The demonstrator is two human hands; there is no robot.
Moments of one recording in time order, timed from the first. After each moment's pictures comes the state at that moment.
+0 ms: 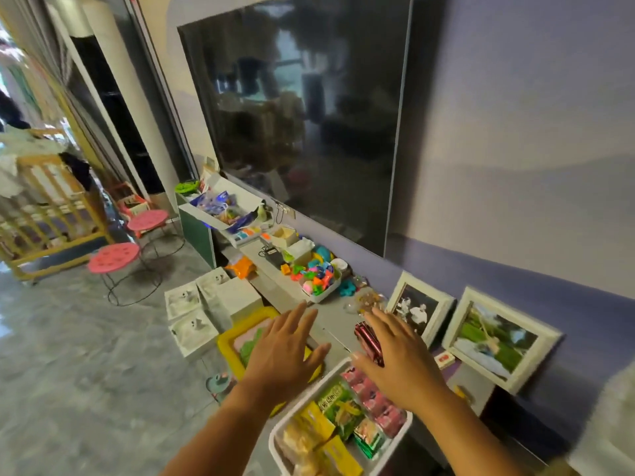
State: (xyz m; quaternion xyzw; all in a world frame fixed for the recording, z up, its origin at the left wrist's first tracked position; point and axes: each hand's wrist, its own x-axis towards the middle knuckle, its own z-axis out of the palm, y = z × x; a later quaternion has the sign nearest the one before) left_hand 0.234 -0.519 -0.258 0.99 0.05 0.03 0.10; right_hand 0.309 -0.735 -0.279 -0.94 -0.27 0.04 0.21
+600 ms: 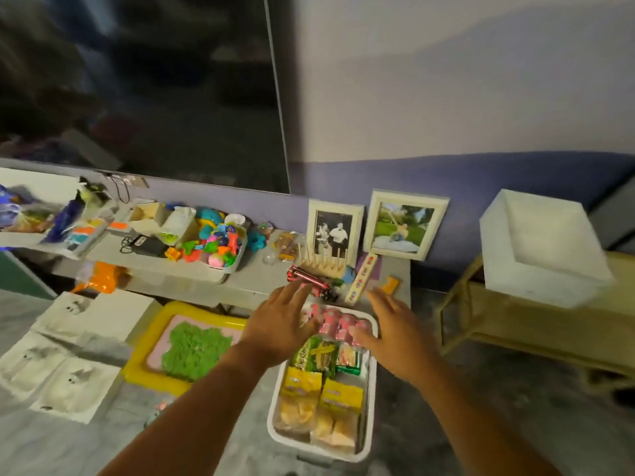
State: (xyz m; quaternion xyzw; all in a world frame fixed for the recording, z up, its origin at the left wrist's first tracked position) left_hand 0.355 -0.453 -0.368 0.95 -0.26 -0.10 0.13; right_hand 0.268 -0.679 -0.356 -0.96 0.06 0.06 0.25
